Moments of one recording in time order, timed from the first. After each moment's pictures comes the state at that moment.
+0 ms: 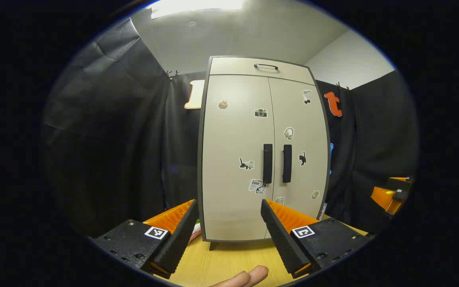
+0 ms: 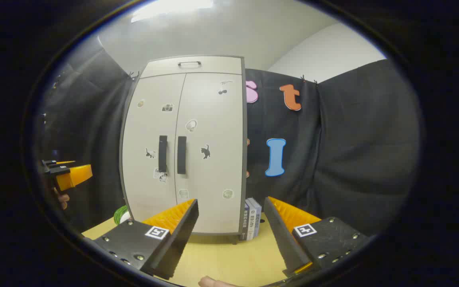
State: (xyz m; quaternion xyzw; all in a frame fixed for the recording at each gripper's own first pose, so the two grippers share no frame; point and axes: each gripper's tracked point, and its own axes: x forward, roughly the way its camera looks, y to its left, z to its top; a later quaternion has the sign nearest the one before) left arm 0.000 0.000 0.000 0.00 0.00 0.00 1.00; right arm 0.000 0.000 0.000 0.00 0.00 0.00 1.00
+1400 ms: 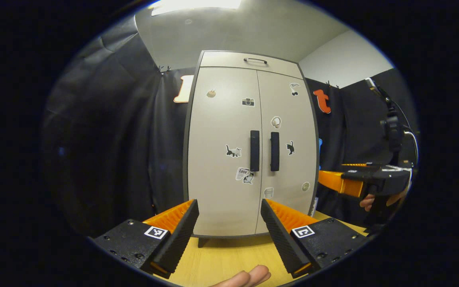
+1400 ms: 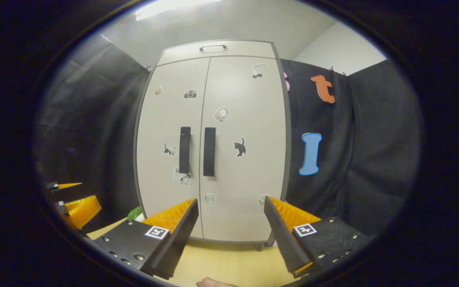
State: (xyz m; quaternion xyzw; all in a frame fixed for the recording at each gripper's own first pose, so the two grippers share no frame) left arm 0.002 -0.015 -0.045 0.00 -0.01 -0.03 1.00; right arm 0.103 0.087 0.000 -0.01 0.01 0.09 1.00
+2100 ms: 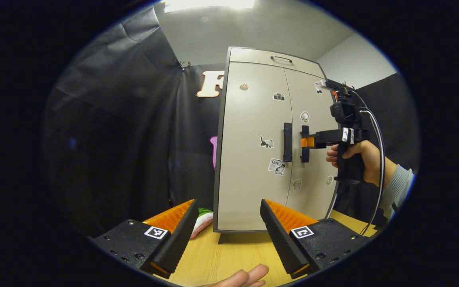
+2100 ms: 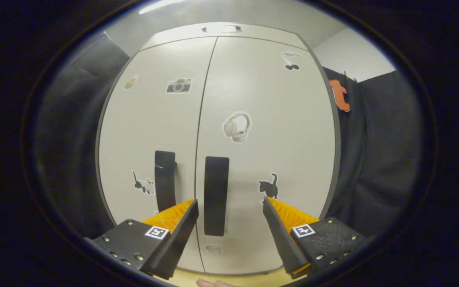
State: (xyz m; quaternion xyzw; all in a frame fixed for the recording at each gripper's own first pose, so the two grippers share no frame) left arm -0.006 0.066 -0.084 -0.02 0.01 0.01 1.00; right arm 0.270 0.165 0.030 -0.01 0.02 0.06 1.00
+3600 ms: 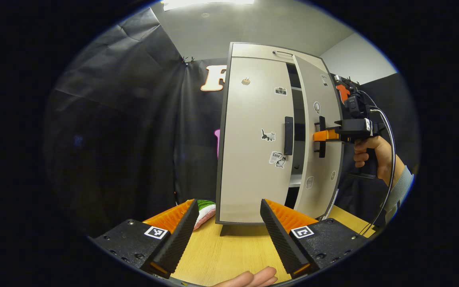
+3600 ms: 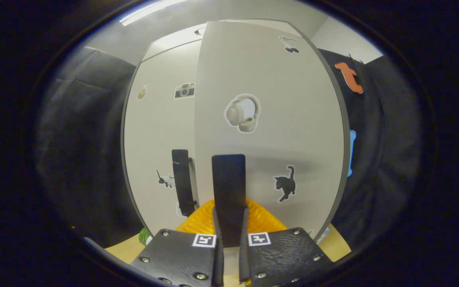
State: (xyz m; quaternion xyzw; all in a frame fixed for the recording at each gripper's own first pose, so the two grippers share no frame) left arm -0.022 0.048 -0.088 -0.02 0.04 0.03 1.00; right arm 0.246 0.168 0.033 0.03 0.04 0.16 0.99
